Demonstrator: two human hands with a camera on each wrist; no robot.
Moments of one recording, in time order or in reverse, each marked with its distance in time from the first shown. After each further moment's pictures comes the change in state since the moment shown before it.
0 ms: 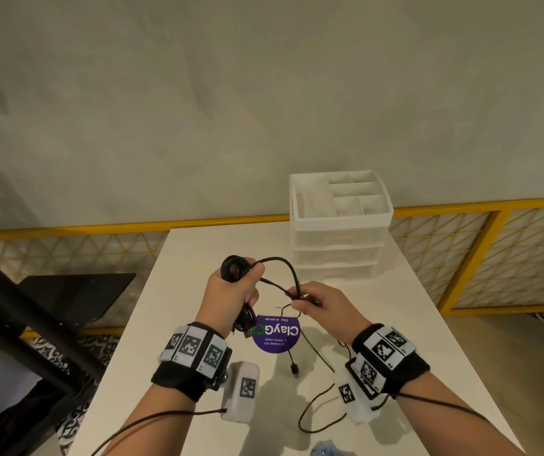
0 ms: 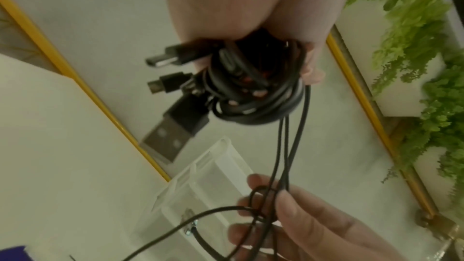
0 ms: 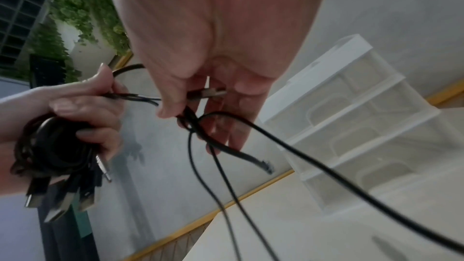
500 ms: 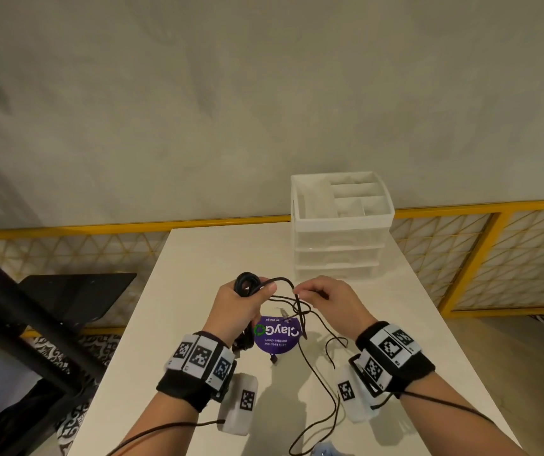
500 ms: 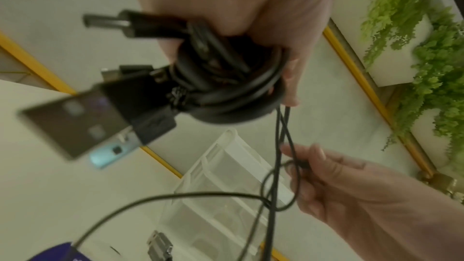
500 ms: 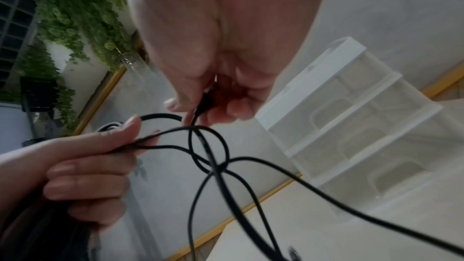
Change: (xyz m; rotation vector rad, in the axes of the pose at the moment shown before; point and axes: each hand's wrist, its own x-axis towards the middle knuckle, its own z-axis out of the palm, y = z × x) left_hand -0.003 -0.020 0.000 0.193 -0.020 -0.081; right_hand 0.001 -0.006 -0.007 0.032 0.108 0.015
